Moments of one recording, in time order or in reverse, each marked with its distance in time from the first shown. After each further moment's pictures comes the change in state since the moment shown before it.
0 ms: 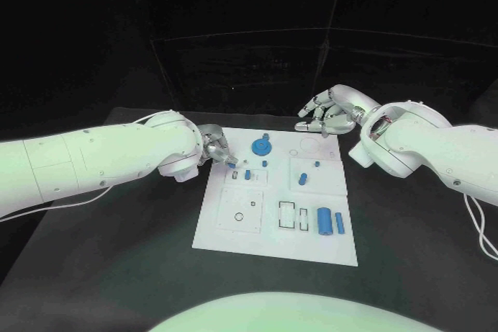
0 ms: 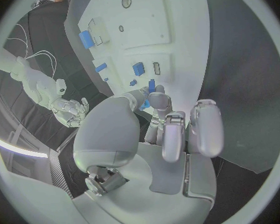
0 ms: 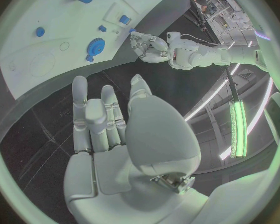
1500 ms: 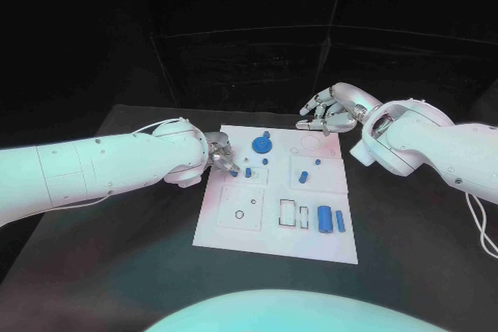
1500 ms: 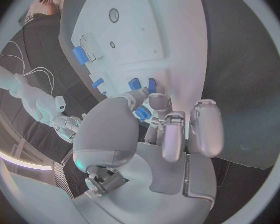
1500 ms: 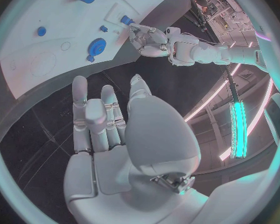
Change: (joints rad) left arm -0.041 0.013 0.001 0.011 -0.108 0.030 -0.010; left_hand -0.016 -0.007 0.029 -0.016 -0.008 -0.003 -0.004 0.008 0.021 0.007 0.000 0.010 0.005 0.000 0.000 0.000 0.000 0.000 0.000 0.000 0.000 0.000; right arm 0.000 0.002 0.000 -0.003 -0.007 0.001 0.000; right_hand 0.004 0.004 -0.003 -0.003 0.000 0.000 0.000 0.000 0.000 0.000 0.000 0.000 -0.005 0.000 0.000 0.000 -0.001 0.000 0.000 0.000 0.000 -0.001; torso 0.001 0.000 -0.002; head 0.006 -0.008
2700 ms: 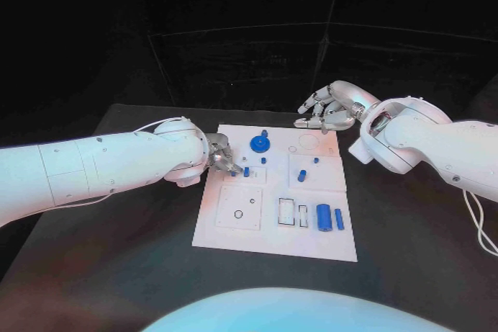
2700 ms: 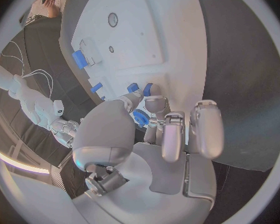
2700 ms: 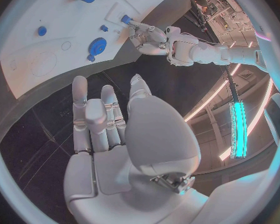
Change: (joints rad) left arm -0.002 0.020 -0.001 -0.019 0.009 0.053 -0.014; left_hand -0.132 -0.018 -0.116 0.038 0.009 0.031 -0.030 0.051 0.031 0.022 -0.022 0.035 0.024 0.000 -0.015 0.000 0.000 0.000 0.006 -0.006 0.005 0.000; right arm 0.000 0.001 0.000 0.001 -0.001 0.001 0.000; right_hand 0.000 0.000 -0.003 -0.003 0.000 0.000 0.000 0.007 0.000 0.000 0.000 0.000 -0.002 0.000 0.000 0.000 0.000 0.000 0.000 0.000 0.000 0.000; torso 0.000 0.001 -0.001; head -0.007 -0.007
